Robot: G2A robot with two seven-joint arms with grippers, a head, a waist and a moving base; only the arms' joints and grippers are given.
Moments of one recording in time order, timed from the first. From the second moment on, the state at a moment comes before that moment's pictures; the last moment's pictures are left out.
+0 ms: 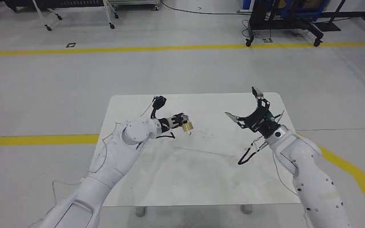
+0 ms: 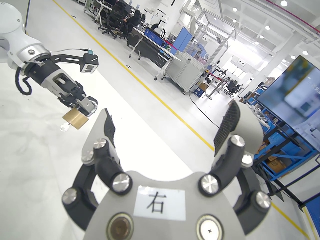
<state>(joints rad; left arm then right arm) 0.84 -1.32 -0.86 -1.05 0.04 -0.06 -0.64 -1.47 -1.07 1.49 -1.85 -1.55 -0.42 -0.15</state>
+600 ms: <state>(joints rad) 0.72 -1.46 -0.64 -0.80 0.05 0.00 -0.54 -1.47 -1.07 1.49 -1.85 -1.55 -0.42 -0.15</state>
